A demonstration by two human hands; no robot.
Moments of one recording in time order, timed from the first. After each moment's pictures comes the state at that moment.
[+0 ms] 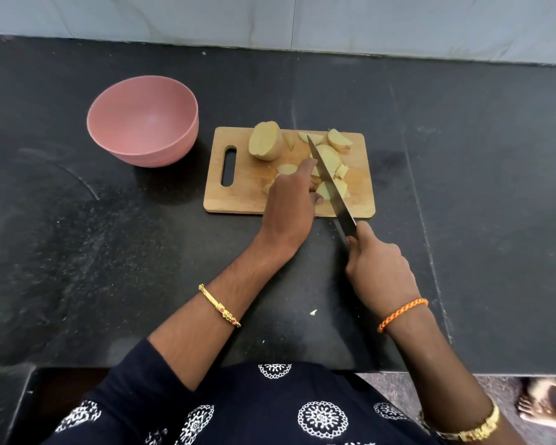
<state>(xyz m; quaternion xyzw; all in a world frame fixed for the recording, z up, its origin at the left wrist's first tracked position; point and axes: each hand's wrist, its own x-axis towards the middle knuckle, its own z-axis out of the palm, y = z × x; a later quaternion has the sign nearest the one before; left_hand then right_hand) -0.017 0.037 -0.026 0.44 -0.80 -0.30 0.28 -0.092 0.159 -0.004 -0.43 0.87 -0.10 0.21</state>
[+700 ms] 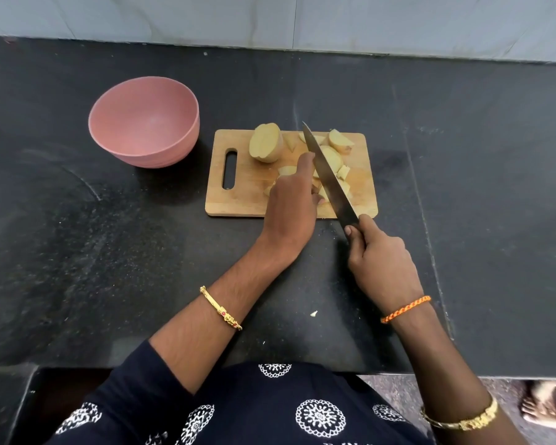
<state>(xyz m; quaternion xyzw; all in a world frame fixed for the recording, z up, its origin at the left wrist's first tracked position) -0.018 0.040 -0.025 0.45 -0.80 -0.28 0.28 -0.104 0.153 -0.015 -0.47 0.85 -0.17 0.18</state>
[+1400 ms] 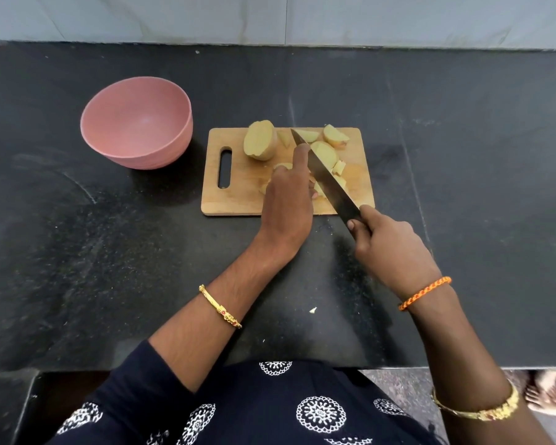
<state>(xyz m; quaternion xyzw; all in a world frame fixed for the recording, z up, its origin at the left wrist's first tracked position) -0.021 0.038 -0.028 0.46 -0.81 -0.24 0.27 -0.117 0.149 0.009 -0.49 0.84 -0.10 0.23</state>
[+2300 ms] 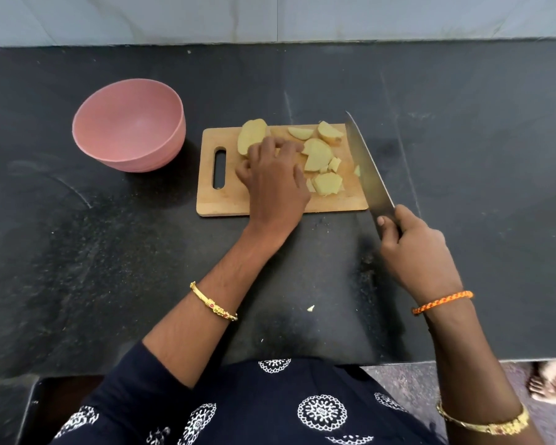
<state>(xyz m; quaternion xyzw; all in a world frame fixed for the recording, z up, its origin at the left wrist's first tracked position) -0.019 0.028 -0.026 0.50 -0.80 -0.15 0.30 -0.130 0.169 0.004 -0.35 0.89 -0.21 0.21</state>
